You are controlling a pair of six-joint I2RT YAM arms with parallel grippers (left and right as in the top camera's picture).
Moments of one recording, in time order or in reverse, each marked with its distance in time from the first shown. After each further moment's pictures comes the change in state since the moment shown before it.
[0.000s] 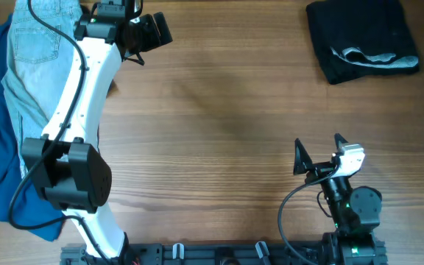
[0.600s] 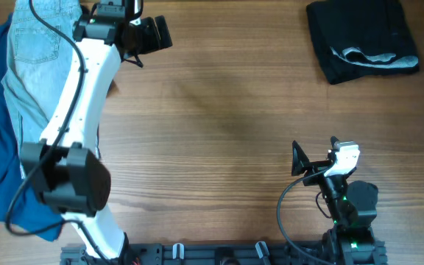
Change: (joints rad) left arm -0.007 -0.034 -0.003 -0.032 -0.016 0.089; right arm 0.000 0.102 0.000 0.000 0.000 0.000
